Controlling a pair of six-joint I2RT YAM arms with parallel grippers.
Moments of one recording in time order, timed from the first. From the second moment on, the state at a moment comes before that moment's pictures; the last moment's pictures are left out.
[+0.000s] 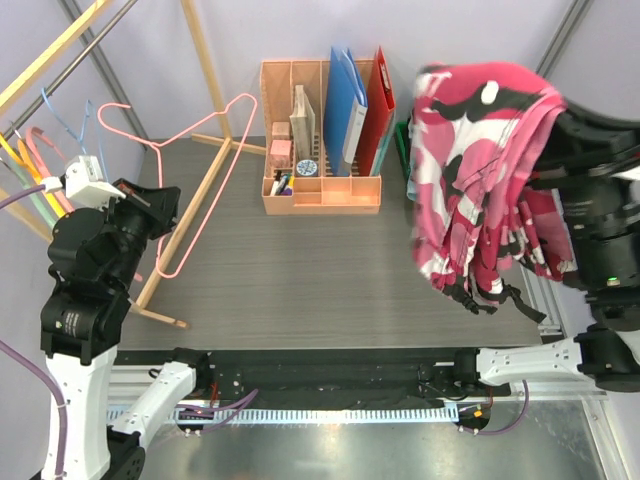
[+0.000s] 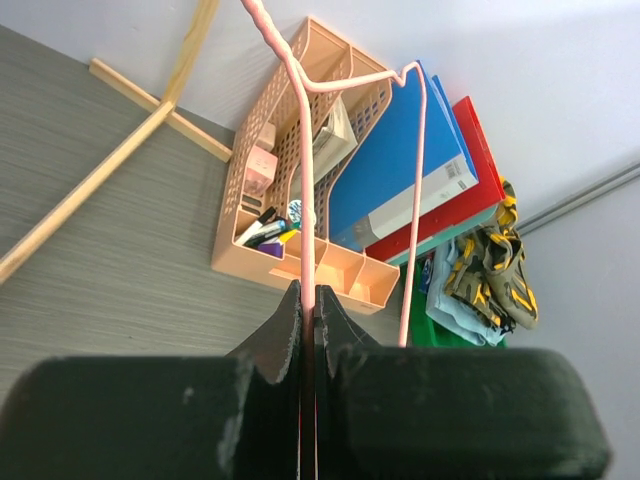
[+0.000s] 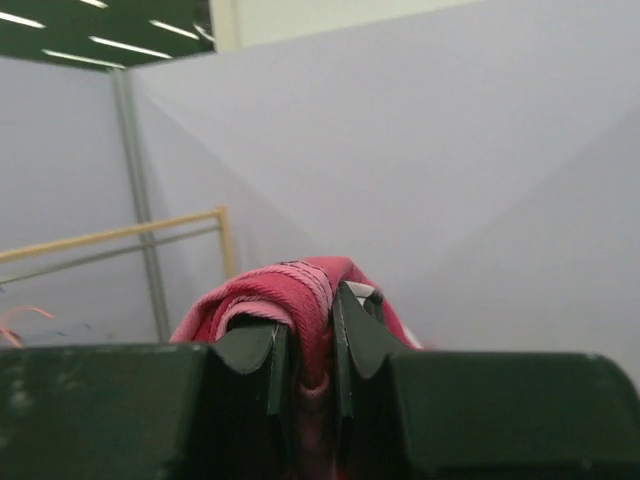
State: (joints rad) left arm -0.20 0.78 1.44 -0.74 -0.13 -0.60; right arm 1.37 1.00 1.80 0.13 0.70 -0.63
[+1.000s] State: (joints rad) left arm -0.20 0.74 1.45 -0.80 -0.12 -0.55; right arm 0.77 0.83 0.86 0.34 1.19 -0.53
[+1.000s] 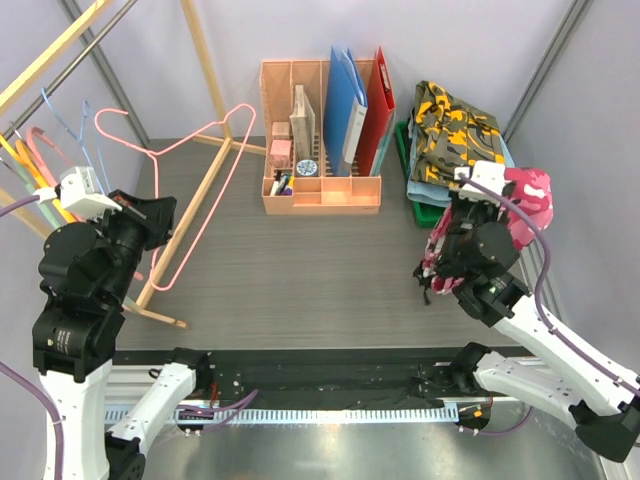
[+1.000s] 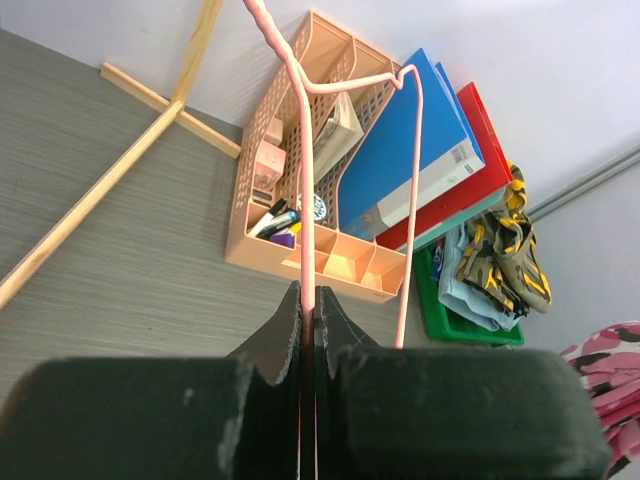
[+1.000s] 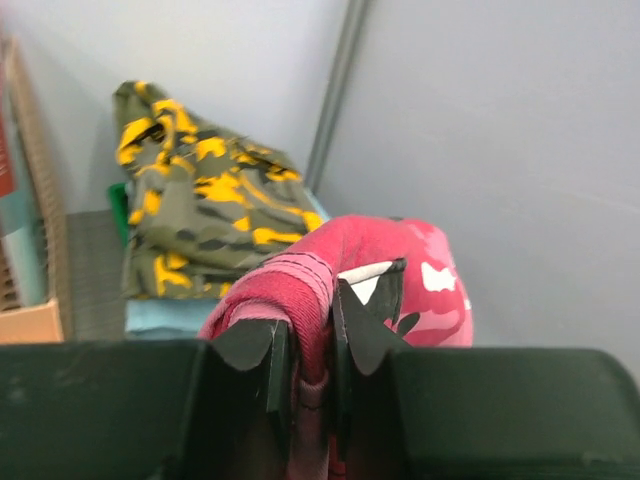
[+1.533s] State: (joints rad) left arm -0.20 0.74 1.44 -0.79 -0.06 -0.55; right arm 0.21 1.18 1.28 0.33 0.92 -0.47
